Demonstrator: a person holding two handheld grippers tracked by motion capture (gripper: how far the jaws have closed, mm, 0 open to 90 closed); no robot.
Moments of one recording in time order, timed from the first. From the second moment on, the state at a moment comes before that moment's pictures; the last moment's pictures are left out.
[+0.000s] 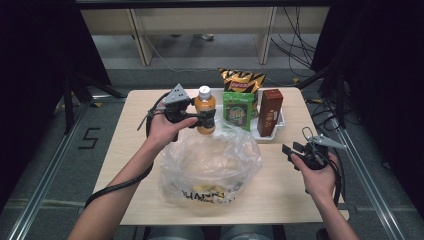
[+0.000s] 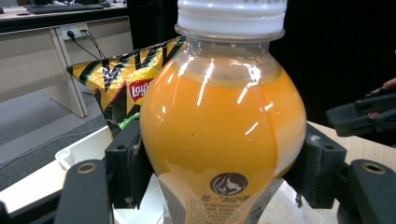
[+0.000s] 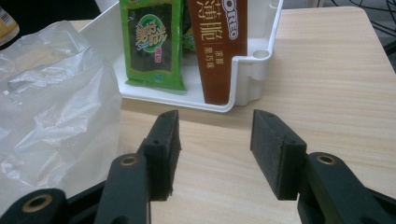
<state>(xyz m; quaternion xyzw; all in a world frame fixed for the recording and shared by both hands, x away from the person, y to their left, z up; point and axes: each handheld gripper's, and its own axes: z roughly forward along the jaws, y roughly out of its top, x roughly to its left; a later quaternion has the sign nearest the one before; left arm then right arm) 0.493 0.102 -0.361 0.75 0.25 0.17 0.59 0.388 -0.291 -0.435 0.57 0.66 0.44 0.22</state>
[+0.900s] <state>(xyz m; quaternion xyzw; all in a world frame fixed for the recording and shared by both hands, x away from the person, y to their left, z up) 0.510 0.091 -0.353 0.75 0.25 0.18 0.59 0.390 -0.297 -0.437 0.54 0.68 0.43 0.24</state>
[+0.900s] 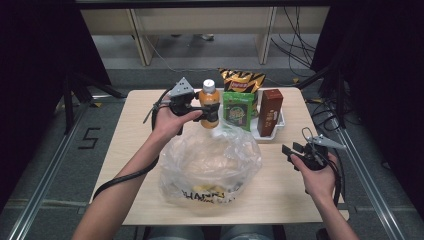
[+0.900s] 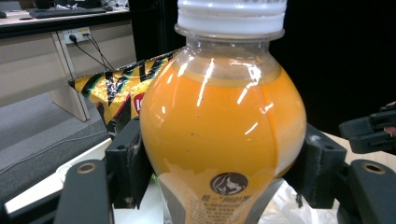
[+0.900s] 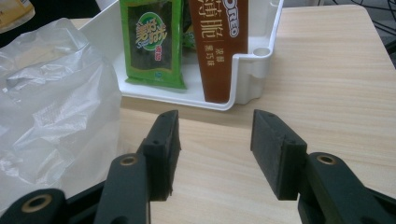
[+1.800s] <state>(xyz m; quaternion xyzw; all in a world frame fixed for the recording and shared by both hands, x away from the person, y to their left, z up) 0.537 0.087 -0.357 0.74 0.26 0.18 0.59 0.388 -0.295 -0.438 0.55 0.67 0.43 0.23</state>
